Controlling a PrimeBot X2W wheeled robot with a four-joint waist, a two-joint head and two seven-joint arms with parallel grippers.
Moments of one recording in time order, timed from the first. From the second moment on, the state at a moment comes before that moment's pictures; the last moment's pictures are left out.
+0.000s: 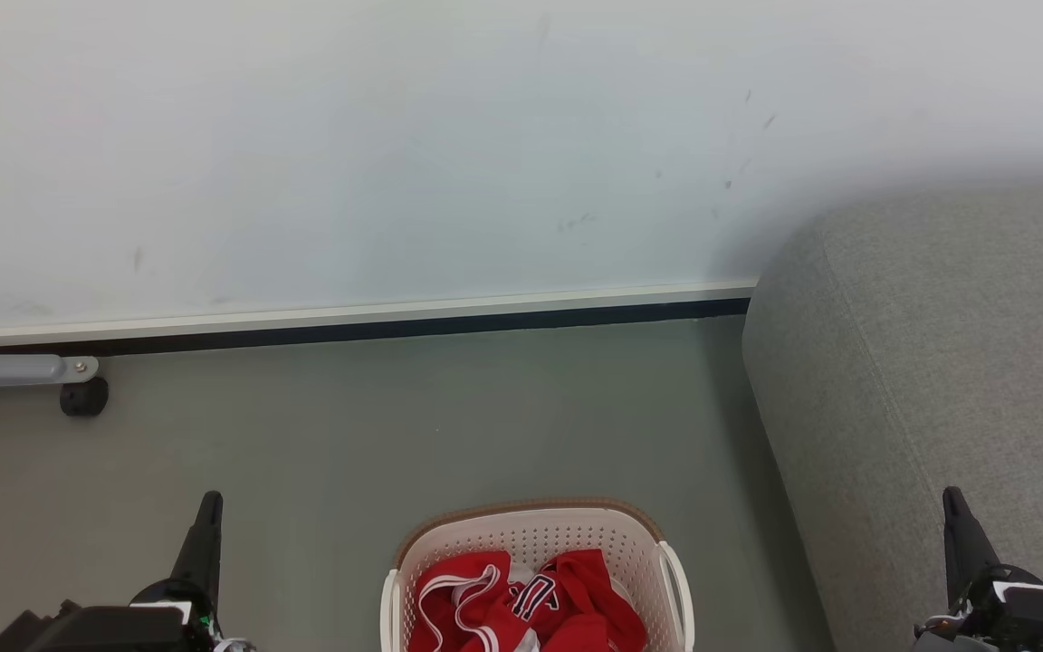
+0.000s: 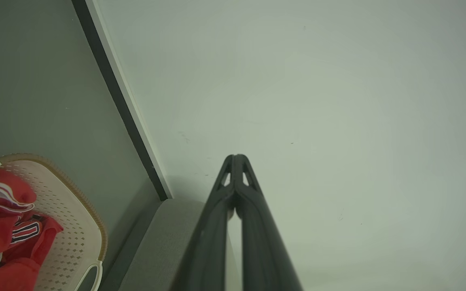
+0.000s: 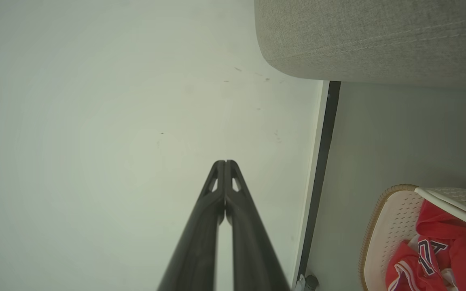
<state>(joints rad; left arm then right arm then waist) -0.08 0.04 0.09 0.29 -1.60 -0.12 0.11 -0.09 -0.04 -0.13 0.30 1.60 0.12 0.11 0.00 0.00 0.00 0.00</state>
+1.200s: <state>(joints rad) -0.08 0.04 0.09 0.29 -1.60 -0.12 0.11 -0.09 -0.04 -0.13 0.30 1.60 0.12 0.11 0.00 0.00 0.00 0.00</state>
